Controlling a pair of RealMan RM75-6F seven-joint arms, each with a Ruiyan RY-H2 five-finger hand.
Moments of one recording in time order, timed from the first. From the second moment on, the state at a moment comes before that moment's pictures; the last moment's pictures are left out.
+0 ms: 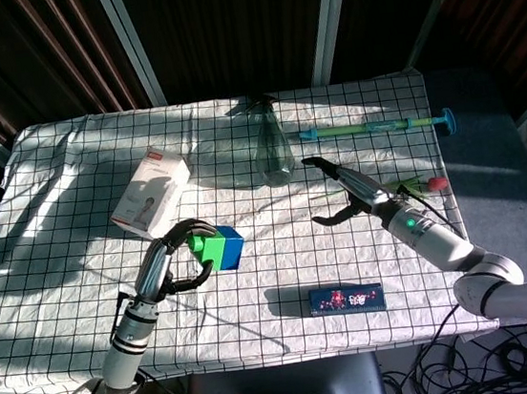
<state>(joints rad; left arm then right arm) -0.64 -1.65 -0.15 -1.36 1.59 1.43 -0.61 0.82 -1.15 0.37 -1.60 -1.21 0.48 0.65</state>
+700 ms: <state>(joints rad) -0.68 -1.69 -0.14 -1.31 1.67 1.44 -0.56 1.03 -1.19 0.47 -1.63 -1.15 0.15 0.75</state>
